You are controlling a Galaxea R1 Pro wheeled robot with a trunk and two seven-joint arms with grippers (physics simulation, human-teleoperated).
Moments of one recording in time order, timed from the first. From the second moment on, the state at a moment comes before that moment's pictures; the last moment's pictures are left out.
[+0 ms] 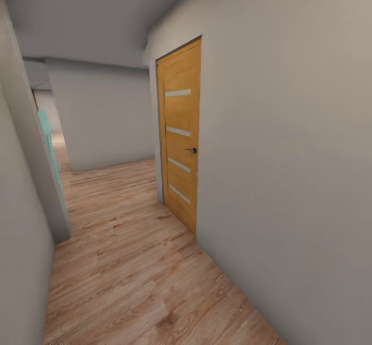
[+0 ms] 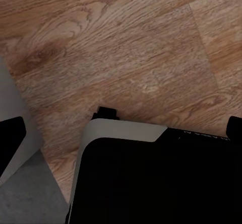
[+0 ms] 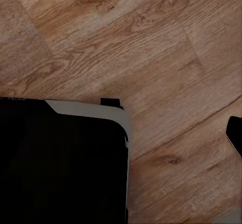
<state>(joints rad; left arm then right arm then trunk) -0.20 0.02 -0.11 0.00 0.31 -0.08 0.00 -0.09 0.00 0.09 0.03 0.00 -0.26 -0.08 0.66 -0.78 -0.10</state>
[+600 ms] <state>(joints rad) -0.20 0.02 -0.11 0.00 0.31 -0.08 0.00 -0.09 0.00 0.09 0.03 0.00 -0.26 -0.08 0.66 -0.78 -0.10</state>
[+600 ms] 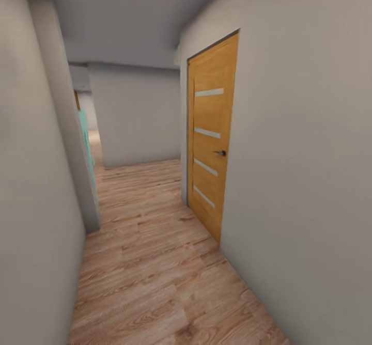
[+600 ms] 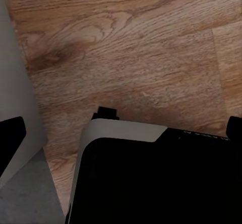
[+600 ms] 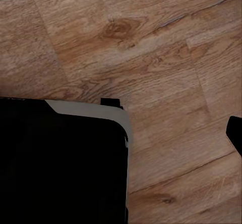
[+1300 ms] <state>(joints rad) -0.20 0.01 -0.11 0.00 0.31 -0.08 0.00 -0.09 0.00 0.10 0.03 0.00 -0.26 -0.08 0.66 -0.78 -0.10</state>
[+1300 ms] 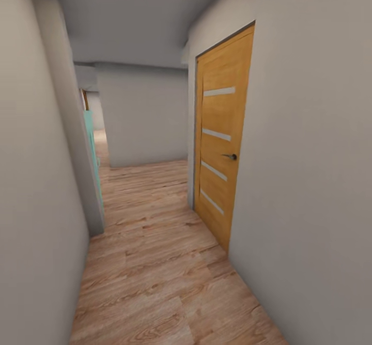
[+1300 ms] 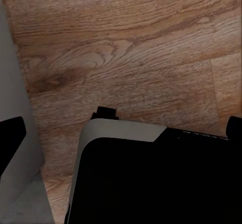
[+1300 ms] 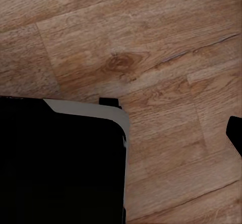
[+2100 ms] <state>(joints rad) -0.20 0.01 -0.11 0.00 0.31 -0.08 0.00 -0.09 0.00 0.09 0.03 0.00 -0.26 -0.09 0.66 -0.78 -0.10</state>
